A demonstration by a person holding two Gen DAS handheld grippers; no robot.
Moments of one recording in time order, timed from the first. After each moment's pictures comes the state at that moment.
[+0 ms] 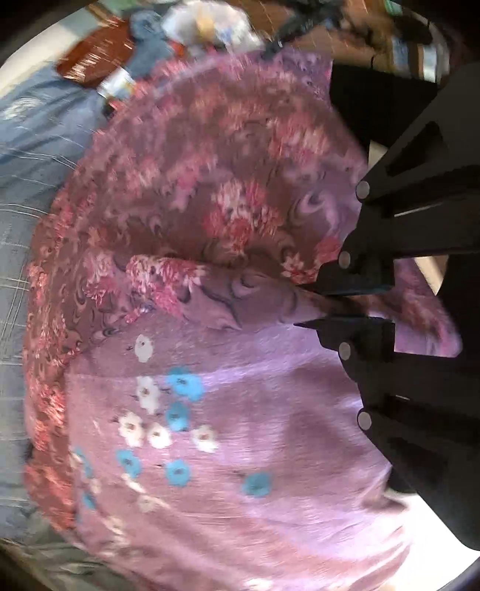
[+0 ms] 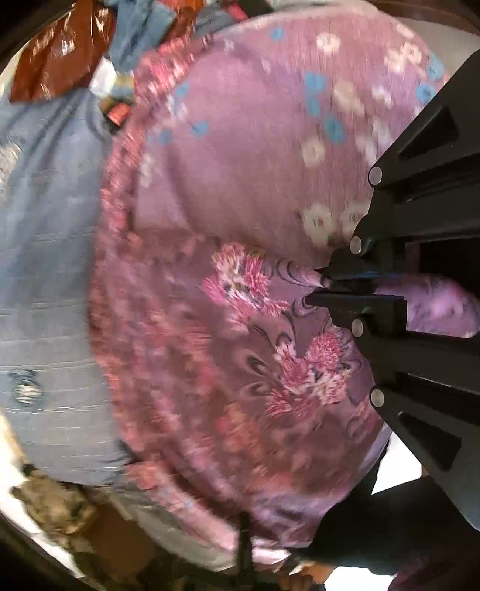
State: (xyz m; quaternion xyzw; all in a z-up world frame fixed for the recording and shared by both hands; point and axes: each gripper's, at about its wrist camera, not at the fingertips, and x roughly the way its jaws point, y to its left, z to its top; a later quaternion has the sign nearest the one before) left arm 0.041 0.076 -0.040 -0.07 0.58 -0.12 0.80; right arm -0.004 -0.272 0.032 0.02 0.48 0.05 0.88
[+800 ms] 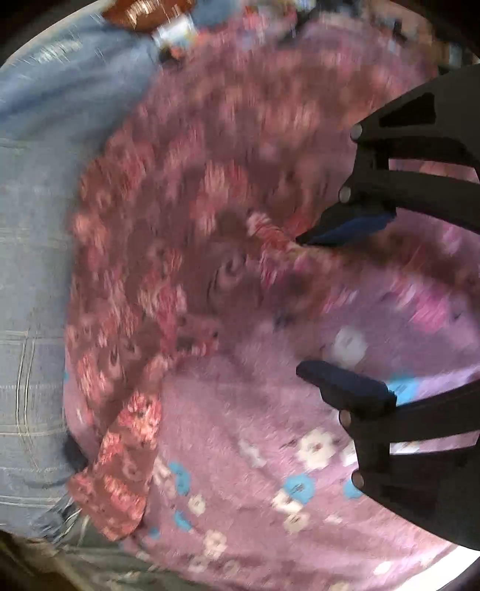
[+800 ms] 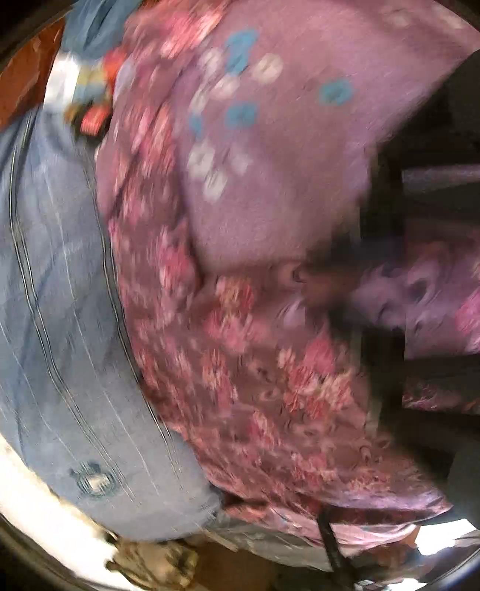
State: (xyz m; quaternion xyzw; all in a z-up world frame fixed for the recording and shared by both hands) left arm 0.174 0.051 -0.040 -0.03 0.55 -0.01 0.83; right arm 0.157 -0.305 0.009 0.15 0.49 0.04 0.86
